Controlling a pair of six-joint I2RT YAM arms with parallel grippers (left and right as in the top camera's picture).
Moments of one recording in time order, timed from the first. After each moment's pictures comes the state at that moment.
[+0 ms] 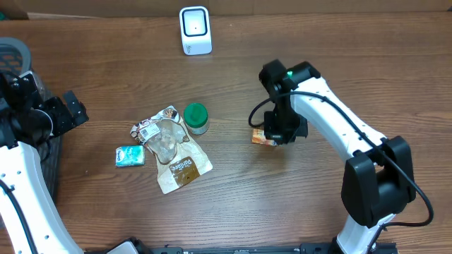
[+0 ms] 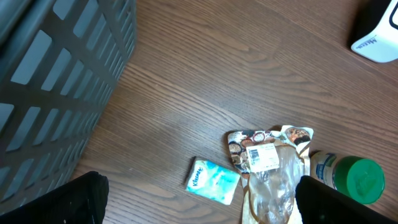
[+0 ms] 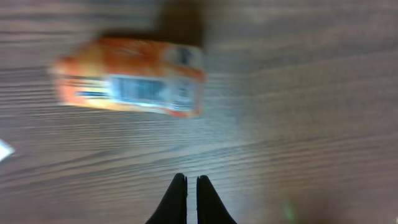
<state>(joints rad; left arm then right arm) 0.52 1.38 1.45 -1.11 0.19 -0.04 0.43 1.91 1.51 -1.34 -0.04 0.50</state>
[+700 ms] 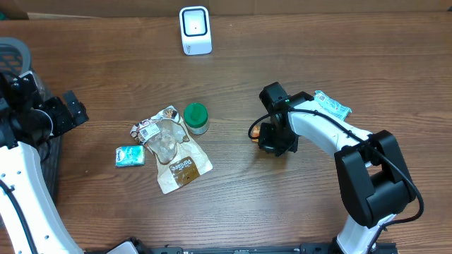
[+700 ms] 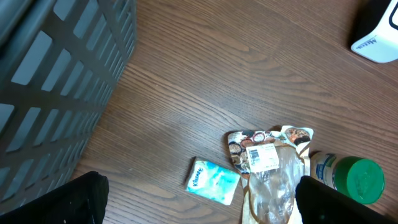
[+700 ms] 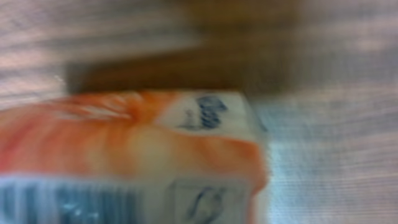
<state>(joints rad) 0.52 1.38 1.45 -1.11 0.19 -0.04 0.43 1.91 1.20 -0.85 -0.13 0.62</state>
